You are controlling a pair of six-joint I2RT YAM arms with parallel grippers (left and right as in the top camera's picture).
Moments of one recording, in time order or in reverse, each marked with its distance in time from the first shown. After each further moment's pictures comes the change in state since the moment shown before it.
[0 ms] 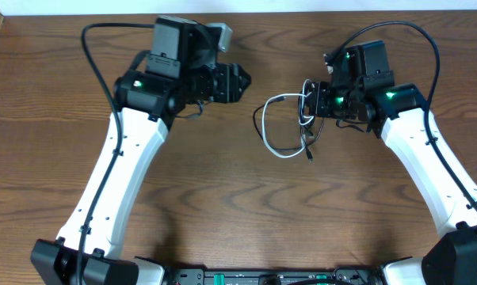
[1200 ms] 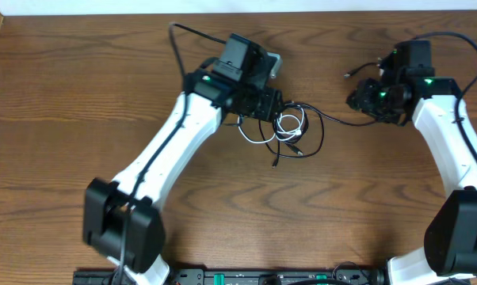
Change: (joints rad) left arm -0.180 0.246 -0.020 0.066 -0.052 0.050; right arm -0.277 0.108 0.000 -0.072 0.100 -0.011
